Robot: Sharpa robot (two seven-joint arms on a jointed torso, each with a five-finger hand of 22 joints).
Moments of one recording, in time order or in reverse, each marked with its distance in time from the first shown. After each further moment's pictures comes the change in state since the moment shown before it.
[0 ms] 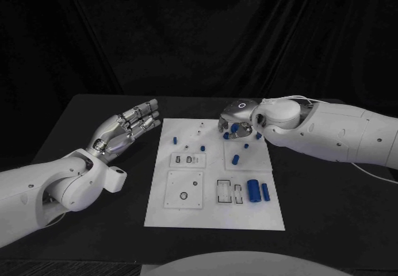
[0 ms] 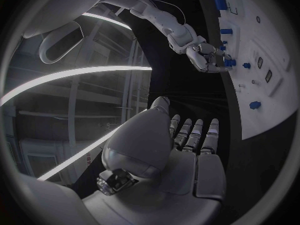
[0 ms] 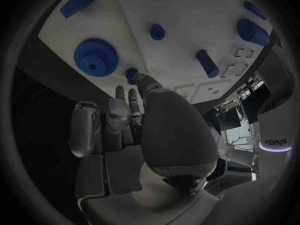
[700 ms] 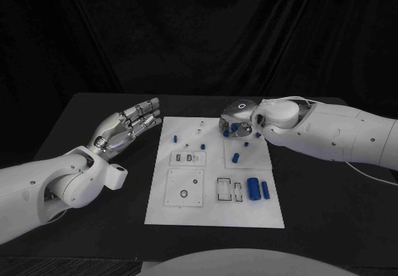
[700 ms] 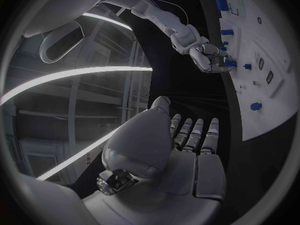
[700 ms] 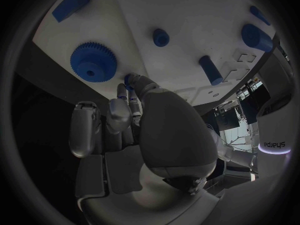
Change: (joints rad) left arm 0.000 0.005 0.000 -0.009 0.000 0.012 0.000; left_hand 0.013 -0.005 0.000 0.000 0.000 0.020 0.019 0.000 0.004 0.009 0.009 0.011 0.000 0.009 0.009 0.008 0.000 0.000 0.012 0.001 0.006 0.000; right arm -0.021 0.024 0.000 -0.054 0.000 -0.025 0.041; right_hand 0.015 0.015 0.072 -0.033 0.002 0.062 0.043 0.019 0.037 0.090 -0.024 0.007 0.002 0.007 -0.008 0.000 0.004 0.000 0.000 0.000 0.000 0.000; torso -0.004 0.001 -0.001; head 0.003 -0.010
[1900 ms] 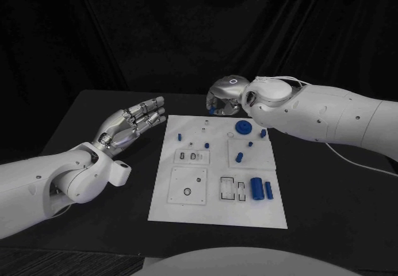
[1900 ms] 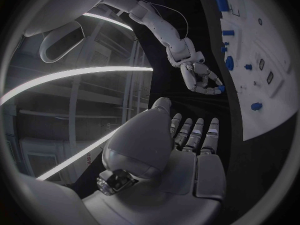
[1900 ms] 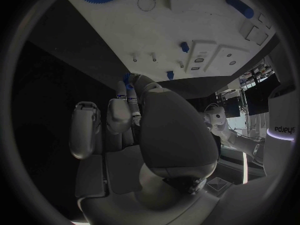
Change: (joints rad) left arm 0.000 -0.007 0.000 0.005 0.000 0.004 0.000; left_hand 0.004 0.004 0.044 -0.006 0.007 0.016 0.016 0.000 0.001 0.001 0.000 0.000 0.000 0.007 0.007 0.009 0.001 0.000 0.000 0.000 0.000 0.000; right arm 0.071 0.158 0.000 -0.149 0.150 -0.118 0.037; right_hand 0.000 0.000 0.014 -0.014 -0.014 0.056 0.007 0.015 0.014 0.078 0.003 -0.008 -0.001 0.009 -0.009 0.000 0.021 0.000 0.004 -0.014 0.000 0.000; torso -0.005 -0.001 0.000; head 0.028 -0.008
